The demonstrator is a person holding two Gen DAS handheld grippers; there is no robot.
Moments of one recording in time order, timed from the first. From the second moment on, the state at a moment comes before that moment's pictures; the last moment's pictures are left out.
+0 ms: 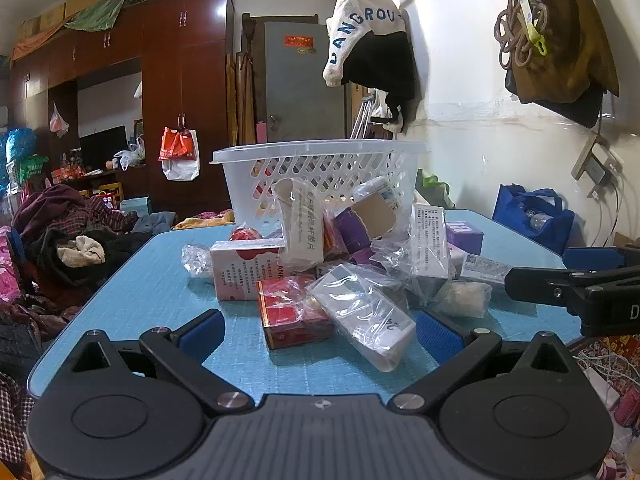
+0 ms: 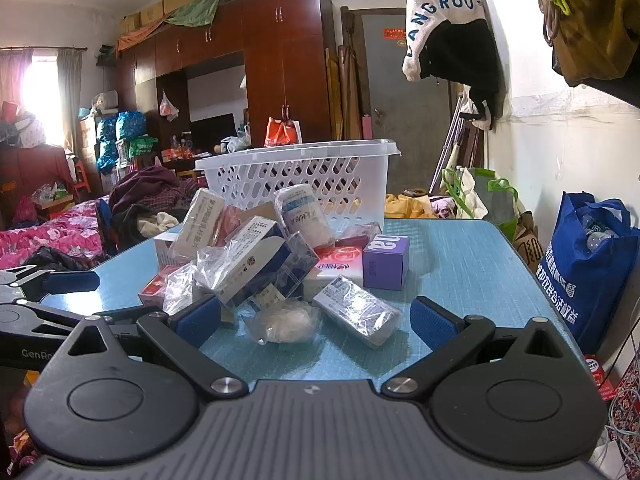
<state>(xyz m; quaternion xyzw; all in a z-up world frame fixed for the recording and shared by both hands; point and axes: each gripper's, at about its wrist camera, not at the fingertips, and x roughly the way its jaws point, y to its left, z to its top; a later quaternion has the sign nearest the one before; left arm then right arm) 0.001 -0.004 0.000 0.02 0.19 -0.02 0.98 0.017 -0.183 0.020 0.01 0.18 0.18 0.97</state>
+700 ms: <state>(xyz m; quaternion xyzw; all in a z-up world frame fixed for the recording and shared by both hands) -0.002 -0.004 0.004 0.02 0.18 -0.02 0.98 0.019 -0.180 0.017 0.01 0.18 0.18 0.97</state>
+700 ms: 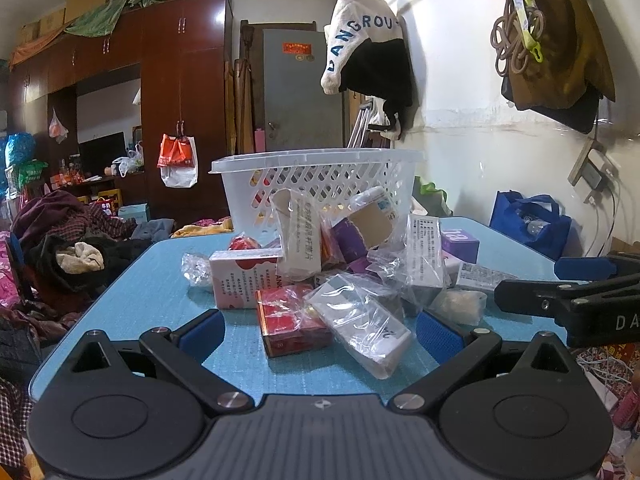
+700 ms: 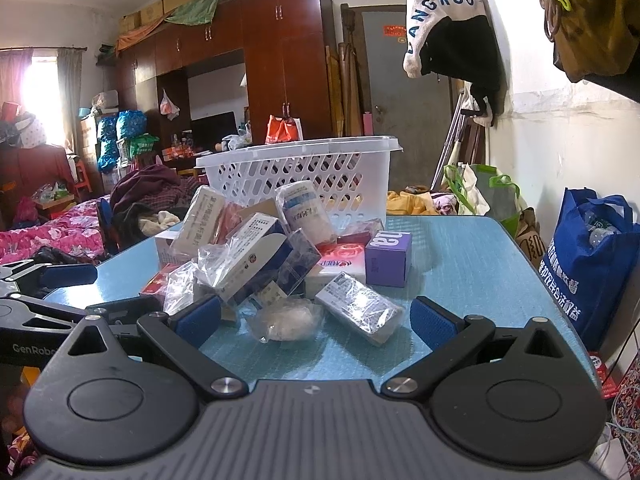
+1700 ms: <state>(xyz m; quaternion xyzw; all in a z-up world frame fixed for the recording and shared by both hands) 0.007 0.006 0.005 0.00 0.16 -0.02 0.99 0.020 -0.179 0.014 0.01 0.19 0.18 0.97</state>
